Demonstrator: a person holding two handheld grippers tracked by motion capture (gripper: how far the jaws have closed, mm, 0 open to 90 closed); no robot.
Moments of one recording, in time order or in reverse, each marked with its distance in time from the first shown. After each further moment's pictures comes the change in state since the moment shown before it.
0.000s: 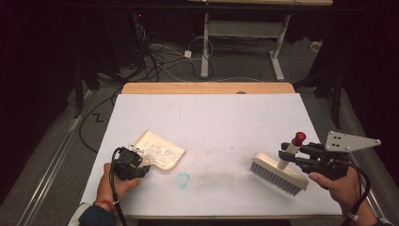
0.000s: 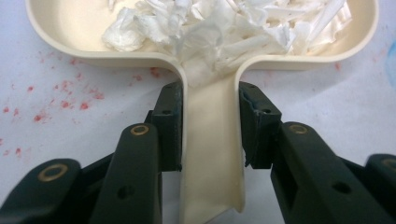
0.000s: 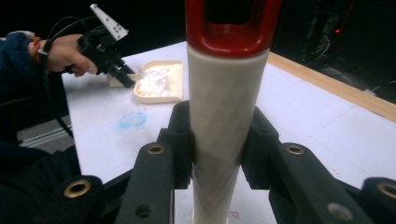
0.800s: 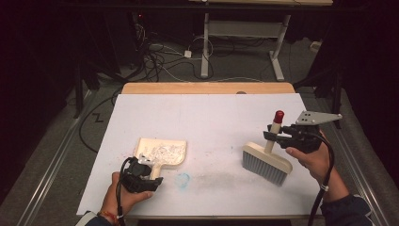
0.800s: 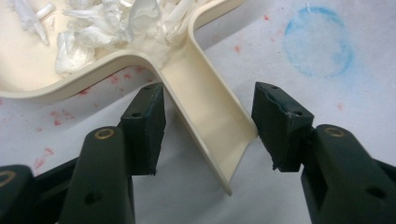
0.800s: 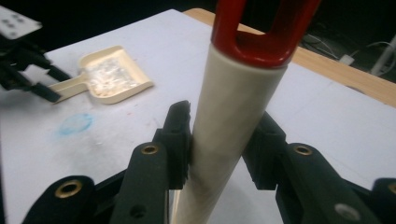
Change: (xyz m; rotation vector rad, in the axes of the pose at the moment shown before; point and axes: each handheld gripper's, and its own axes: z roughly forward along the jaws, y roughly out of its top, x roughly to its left) left arm -0.042 -0.013 -0.008 -0.021 -0.078 0.122; right arm -0.050 0.009 0.063 0.103 -0.130 0.077
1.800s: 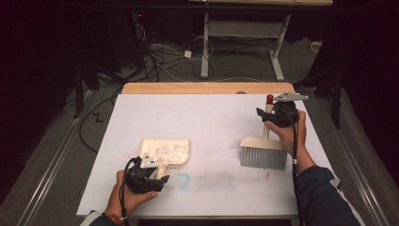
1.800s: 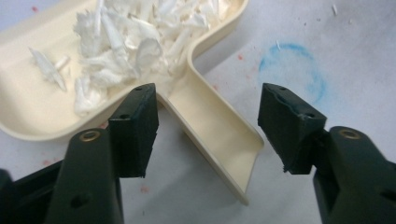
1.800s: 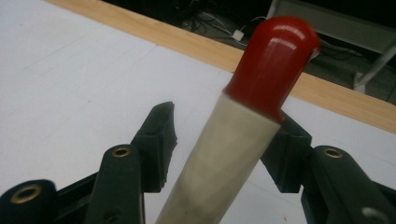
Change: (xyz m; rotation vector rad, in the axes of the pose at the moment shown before) left arm -0.008 0.004 0.001 -0.146 0.019 0.089; right arm -0.051 0.015 0.081 0.072 -0.419 0.093
